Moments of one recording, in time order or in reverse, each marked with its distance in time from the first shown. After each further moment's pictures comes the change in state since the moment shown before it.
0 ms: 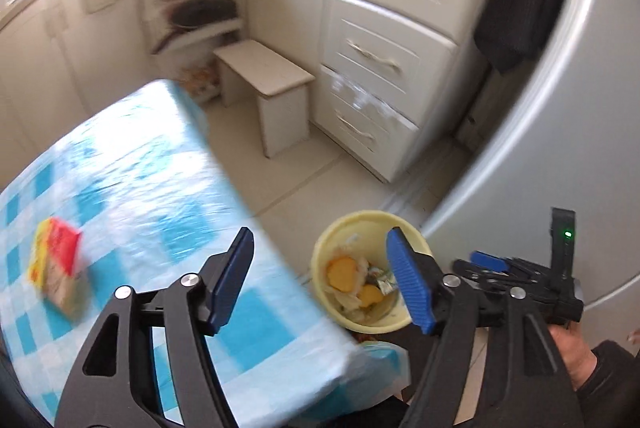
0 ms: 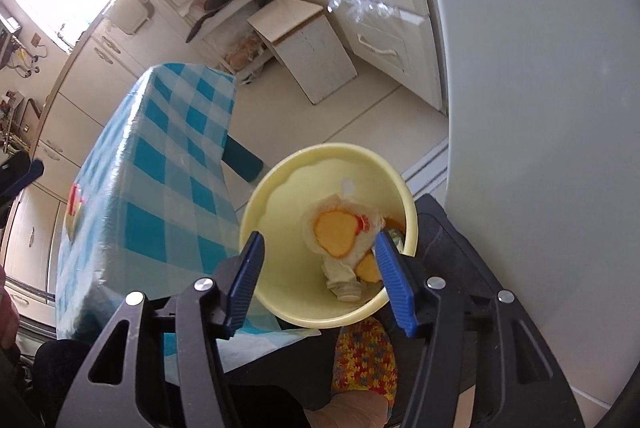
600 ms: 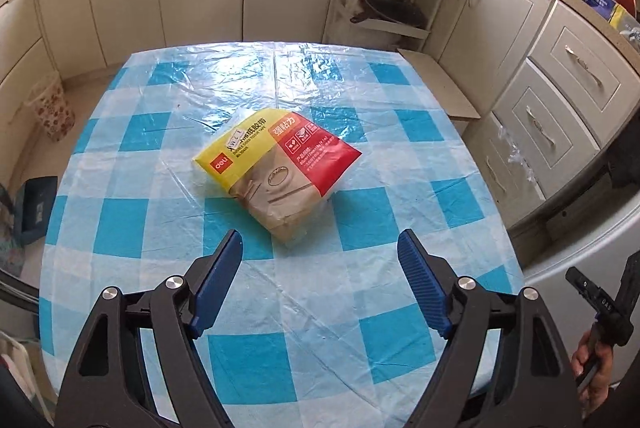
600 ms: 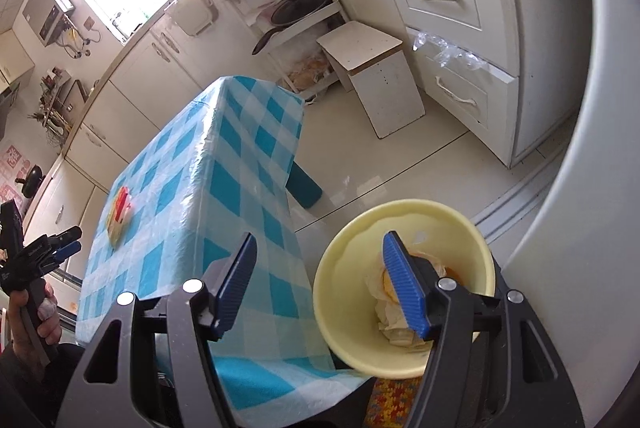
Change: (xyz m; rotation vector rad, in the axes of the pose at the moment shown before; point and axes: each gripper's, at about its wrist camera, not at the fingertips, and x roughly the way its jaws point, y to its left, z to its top) left arm -0.033 0.209 -0.070 -0.415 0.008 0.264; right arm 0.018 0.067 0.037 -0.134 -0.060 0.140
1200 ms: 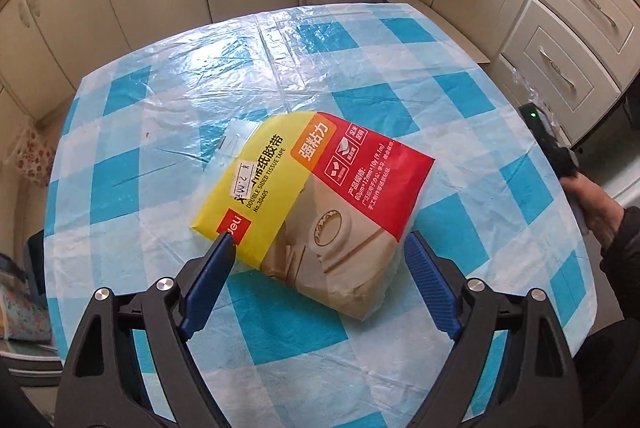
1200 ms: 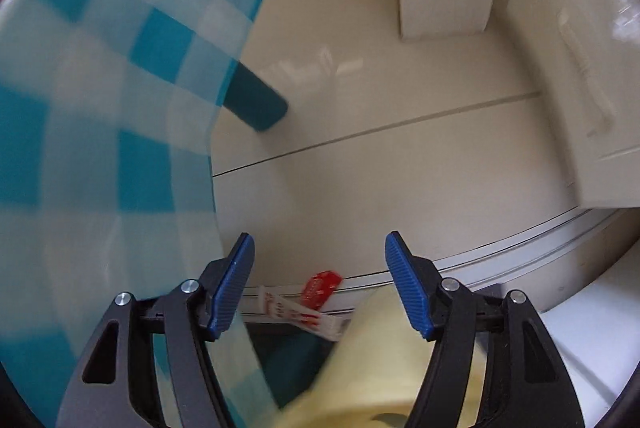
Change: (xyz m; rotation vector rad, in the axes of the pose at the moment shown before) left arm 0.072 0.029 0.041 0.187 0.137 -0.002; right arm 0.323 0.005 0.092 -0.101 0.640 -0.148
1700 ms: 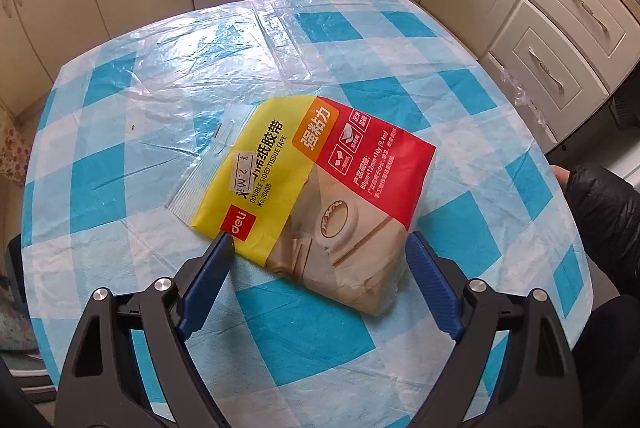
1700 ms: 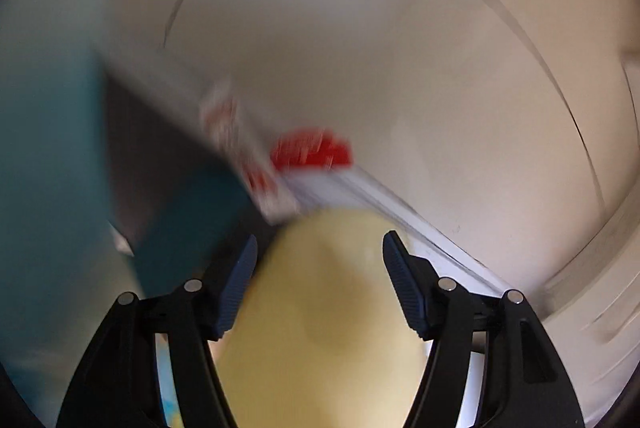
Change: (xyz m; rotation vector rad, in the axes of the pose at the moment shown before) left arm 0.014 0.026 0.000 -0.003 0.018 -0.090; right arm 0.180 0.096 -0.081 -0.871 0.769 -0.362
